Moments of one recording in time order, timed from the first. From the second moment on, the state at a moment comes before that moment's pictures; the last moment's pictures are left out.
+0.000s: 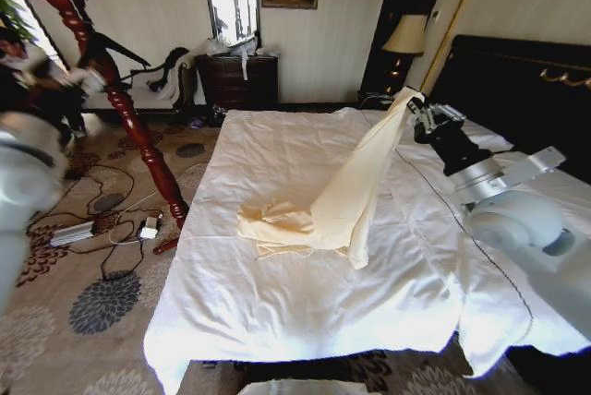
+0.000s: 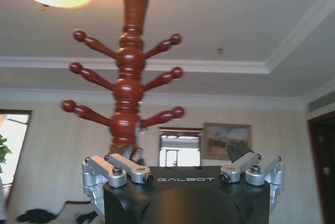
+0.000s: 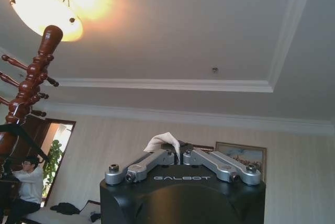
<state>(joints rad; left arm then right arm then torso) 0.63 -0.47 -0.70 -1.85 -1.14 0.29 -0.29 -1.02 0.42 0.56 2.15 1.00 0.20 0.13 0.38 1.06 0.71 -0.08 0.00</state>
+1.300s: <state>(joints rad) -0.25 -0.65 0.05 -1.19 -1.11 0.53 -0.22 -1.06 0.50 0.54 2.13 0.93 0.22 0.08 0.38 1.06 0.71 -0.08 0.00</state>
